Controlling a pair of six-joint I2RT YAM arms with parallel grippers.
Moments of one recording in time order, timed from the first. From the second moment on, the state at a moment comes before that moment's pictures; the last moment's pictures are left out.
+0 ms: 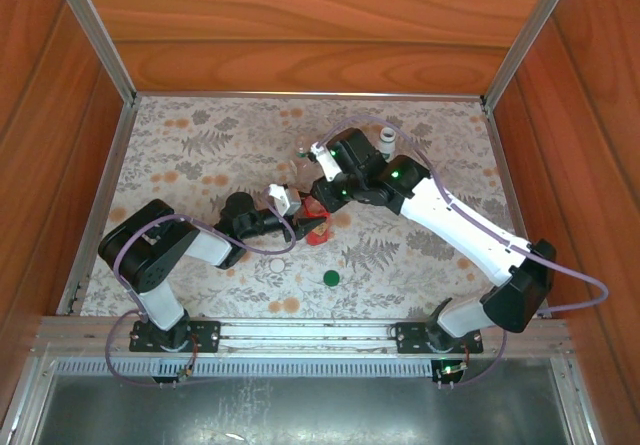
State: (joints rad) left arm -0.68 1.72 0.46 1.23 0.63 -0.02; right arm 0.85 1.45 1.41 -0.85 -0.07 0.12
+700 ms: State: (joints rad) left arm -0.68 1.72 0.46 1.23 0.63 -0.02; right arm 0.87 1.49 1.45 -0.89 -0.03 0.07
